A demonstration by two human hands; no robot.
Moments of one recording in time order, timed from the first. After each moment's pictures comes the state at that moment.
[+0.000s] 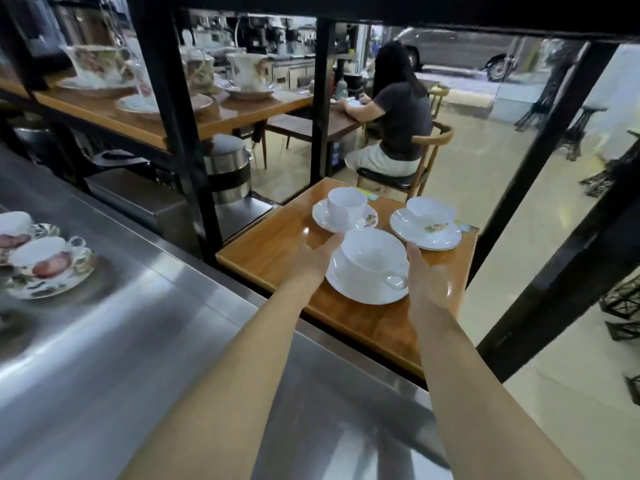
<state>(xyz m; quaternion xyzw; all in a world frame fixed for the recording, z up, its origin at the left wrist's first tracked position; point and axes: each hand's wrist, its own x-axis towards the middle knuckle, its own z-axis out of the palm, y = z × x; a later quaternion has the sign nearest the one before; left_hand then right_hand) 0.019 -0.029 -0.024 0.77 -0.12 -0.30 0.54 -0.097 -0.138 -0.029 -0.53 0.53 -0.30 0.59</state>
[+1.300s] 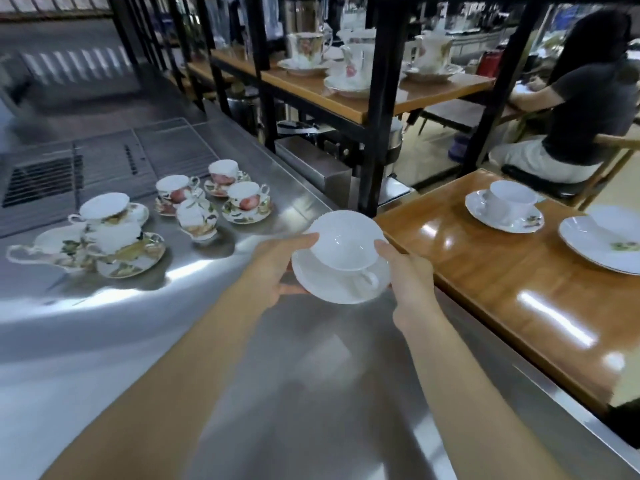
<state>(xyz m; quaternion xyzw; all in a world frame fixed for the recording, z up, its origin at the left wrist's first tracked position) 0.022 0.238 0.012 0.67 0.09 -0.23 0.70 -0.045 0.083 0.008 -0.57 0.34 -0.09 0.74</state>
